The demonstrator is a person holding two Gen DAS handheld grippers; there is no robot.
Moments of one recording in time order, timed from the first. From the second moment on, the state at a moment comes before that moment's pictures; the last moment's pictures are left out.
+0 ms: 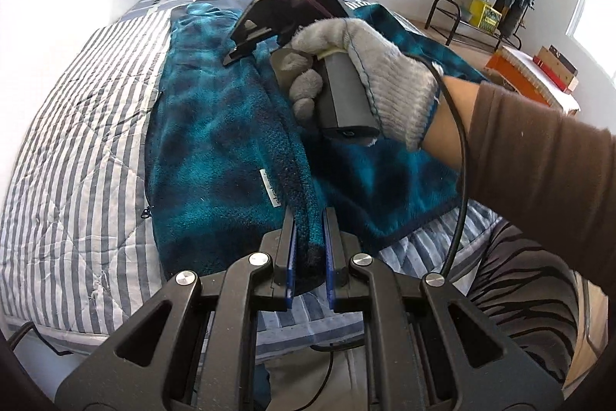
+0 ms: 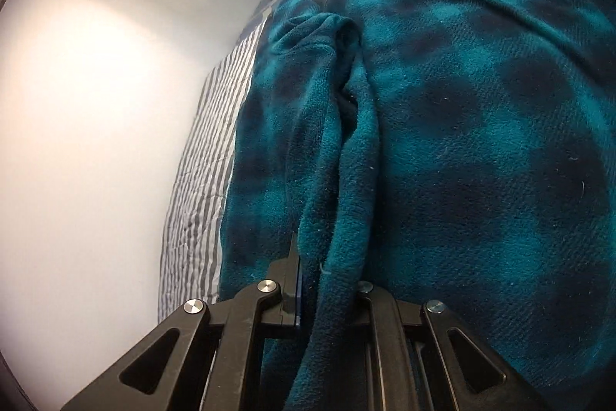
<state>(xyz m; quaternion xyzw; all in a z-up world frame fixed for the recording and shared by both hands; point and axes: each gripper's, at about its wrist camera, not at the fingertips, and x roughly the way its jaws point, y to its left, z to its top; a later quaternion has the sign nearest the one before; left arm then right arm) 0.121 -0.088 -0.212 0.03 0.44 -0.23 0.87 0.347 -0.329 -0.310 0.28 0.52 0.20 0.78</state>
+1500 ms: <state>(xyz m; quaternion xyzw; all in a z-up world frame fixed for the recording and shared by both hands) 0.097 -0.031 -0.234 -0.03 0.48 -0.24 0.85 0.136 -0.321 -0.225 0.04 0.49 0.19 0.85</state>
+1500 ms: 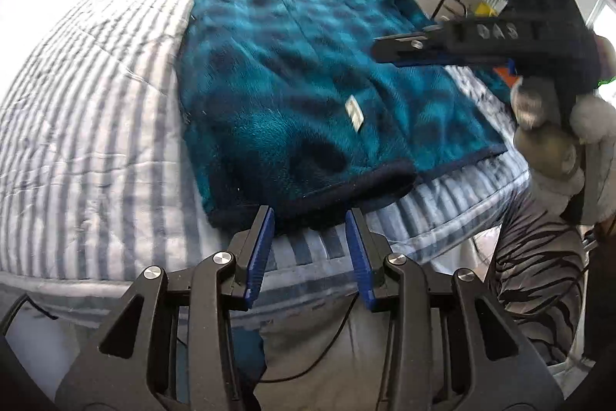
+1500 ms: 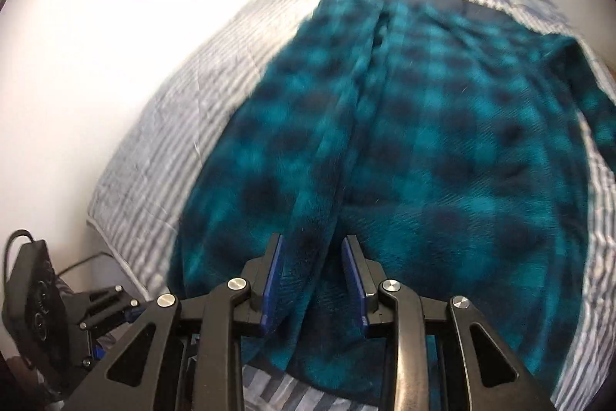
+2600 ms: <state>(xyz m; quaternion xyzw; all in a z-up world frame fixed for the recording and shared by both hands) 0.163 -0.102 -0.160 -0.06 0.40 -0.33 0.85 -0.008 -0.716 -0.215 0.37 0.38 -0.14 0.83</state>
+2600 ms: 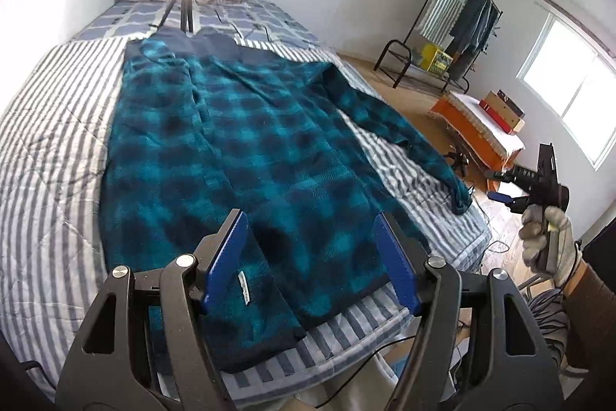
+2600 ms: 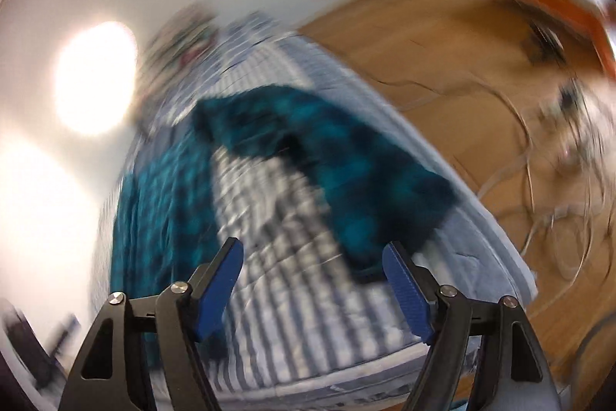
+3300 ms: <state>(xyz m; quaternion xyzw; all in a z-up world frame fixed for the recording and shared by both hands) 0.157 -0.106 -0.187 -0.05 0.43 -0.33 0.84 0.008 -0.784 -0.286 0.49 0.36 -0.22 0.76</state>
